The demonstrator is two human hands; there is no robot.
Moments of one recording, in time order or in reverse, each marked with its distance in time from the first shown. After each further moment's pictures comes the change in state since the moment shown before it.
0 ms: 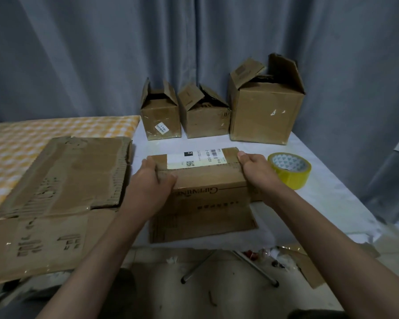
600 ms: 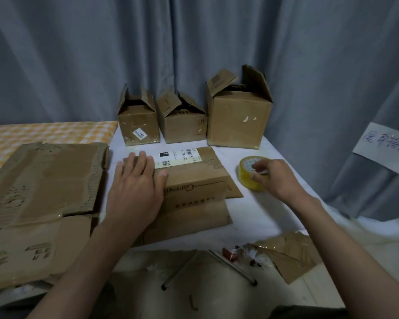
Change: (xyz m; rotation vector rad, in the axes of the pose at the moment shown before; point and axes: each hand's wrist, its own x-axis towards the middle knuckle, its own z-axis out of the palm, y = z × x) left_hand -0.011 0.016 0.017 0.479 0.161 0.358; right_hand -0.008 0.041 -0.095 -0.553 0.093 -0.121
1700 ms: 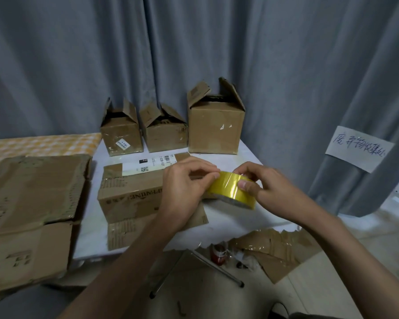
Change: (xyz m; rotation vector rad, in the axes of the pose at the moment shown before) left_hand -0.002 0.126 -0.018 -0.992 0.213 0.194; right_hand -0.091 -0.020 -0.073 0.171 -0.076 -0.294
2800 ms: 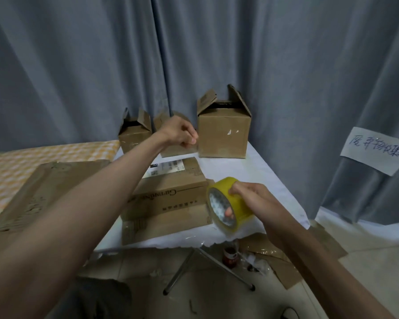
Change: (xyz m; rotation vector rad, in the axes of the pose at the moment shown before) left_hand 0.153 -0.035 -0.031 0.253 -0.424 -0.355; right_hand -0.013 -0.008 0.032 0.779 -0.010 0.325
